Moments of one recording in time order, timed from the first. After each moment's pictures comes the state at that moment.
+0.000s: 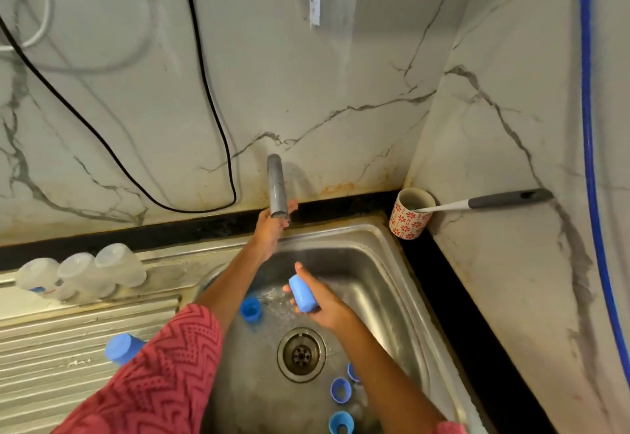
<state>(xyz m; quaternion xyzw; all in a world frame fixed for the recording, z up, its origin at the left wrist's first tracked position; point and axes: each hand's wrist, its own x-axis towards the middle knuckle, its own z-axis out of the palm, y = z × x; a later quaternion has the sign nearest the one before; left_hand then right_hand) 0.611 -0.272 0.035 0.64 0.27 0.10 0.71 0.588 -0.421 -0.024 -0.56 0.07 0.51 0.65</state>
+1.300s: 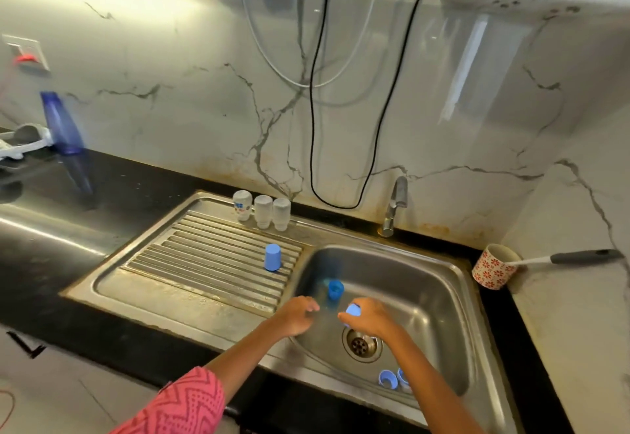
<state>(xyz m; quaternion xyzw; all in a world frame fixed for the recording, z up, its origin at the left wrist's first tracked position) 0.292 -0.358 -0.010 0.88 0.33 0.01 0.34 0.437 -0.477 0.027 -0.86 -0.44 0.23 0.10</state>
